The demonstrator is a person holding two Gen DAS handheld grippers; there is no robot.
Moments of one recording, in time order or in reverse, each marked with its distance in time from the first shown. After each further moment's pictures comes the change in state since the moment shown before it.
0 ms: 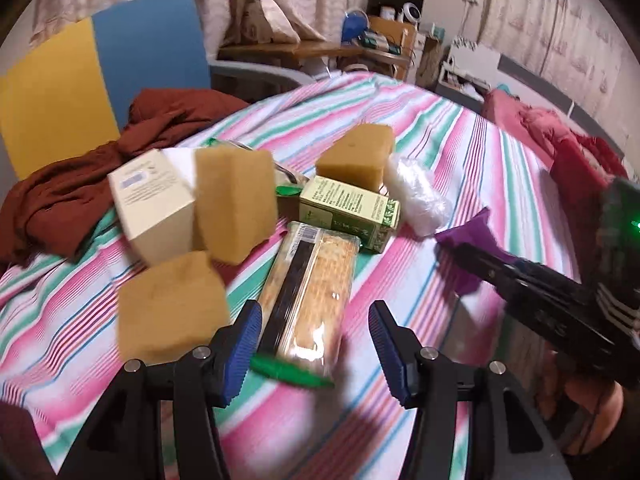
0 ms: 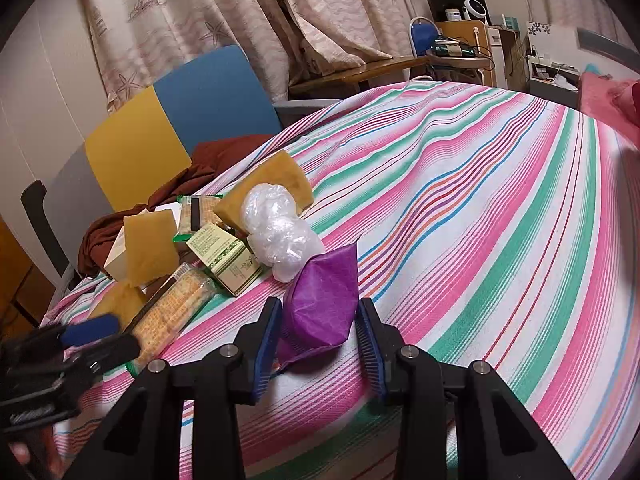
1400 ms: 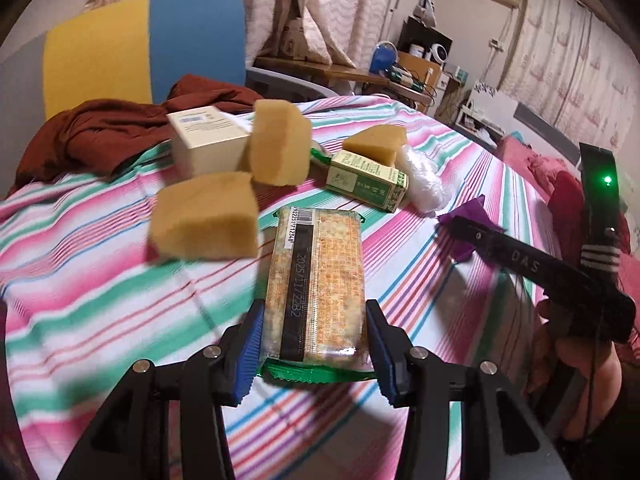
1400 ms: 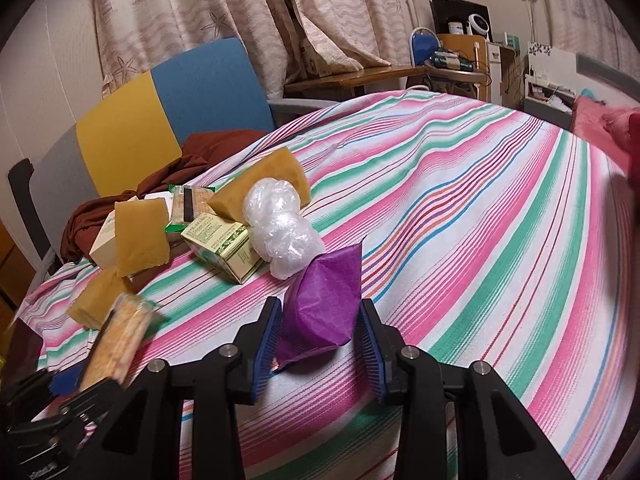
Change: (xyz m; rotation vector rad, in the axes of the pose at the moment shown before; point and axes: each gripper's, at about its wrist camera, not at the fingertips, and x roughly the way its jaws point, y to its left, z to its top) left arm -0.034 0.003 -0.076 -0.184 -0.125 -0.009; right arm -0.005 0.013 -0.002 -0.071 -0.012 -0.096
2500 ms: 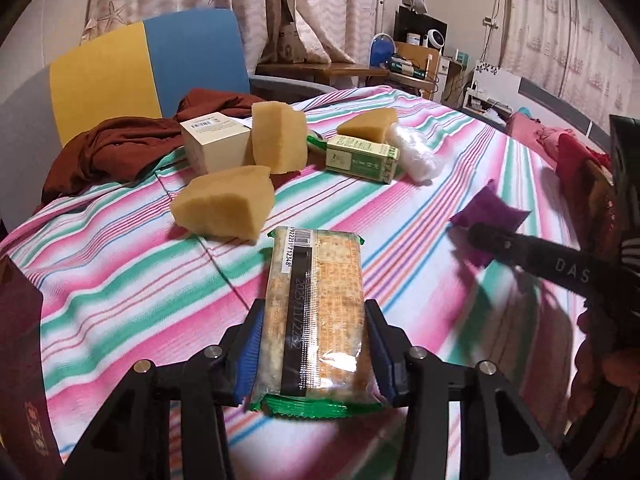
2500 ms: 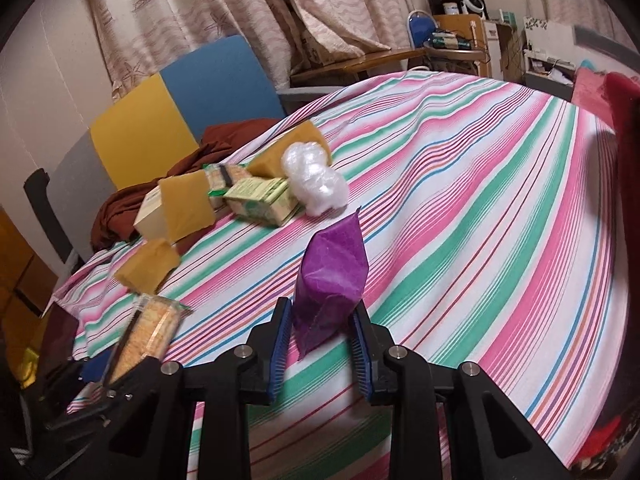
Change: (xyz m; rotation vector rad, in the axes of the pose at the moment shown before) left arm -0.019 -0.019 -0.020 0.105 -0.006 0.093; right arm -0.045 0.011 -0.039 0.070 0.059 0.088
